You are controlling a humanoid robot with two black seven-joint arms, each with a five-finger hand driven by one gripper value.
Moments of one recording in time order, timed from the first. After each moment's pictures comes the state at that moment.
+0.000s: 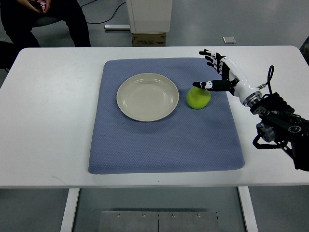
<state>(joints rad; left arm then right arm) -0.04 0.00 -0.11 -0.26 -0.03 0.06 -0.04 0.90 -0.23 0.23 0.66 -0.47 -0.01 0.61</state>
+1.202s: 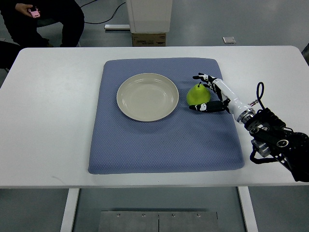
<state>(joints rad) -0.04 0.00 -0.11 -0.26 -0.03 0.06 -0.04 0.87 -0.20 0.06 0.63 -0.48 -0.11 0.61</state>
